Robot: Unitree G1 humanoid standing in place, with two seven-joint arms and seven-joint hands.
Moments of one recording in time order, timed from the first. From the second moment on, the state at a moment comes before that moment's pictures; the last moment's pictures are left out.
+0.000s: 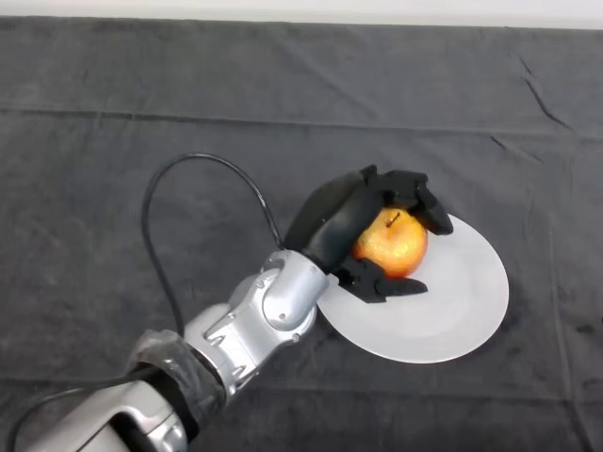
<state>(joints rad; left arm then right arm) -0.76 0.14 -0.81 0.78 0.04 -0.36 0.33 -0.52 -0.29 -0.52 1.57 0.11 -1.01 -0.23</state>
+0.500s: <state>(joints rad) -0.78 0.12 -0.94 0.90 -0.09 -0.40 0.33 -0.52 -0.29 -0.52 1.57 0.11 -1.02 -0.23</state>
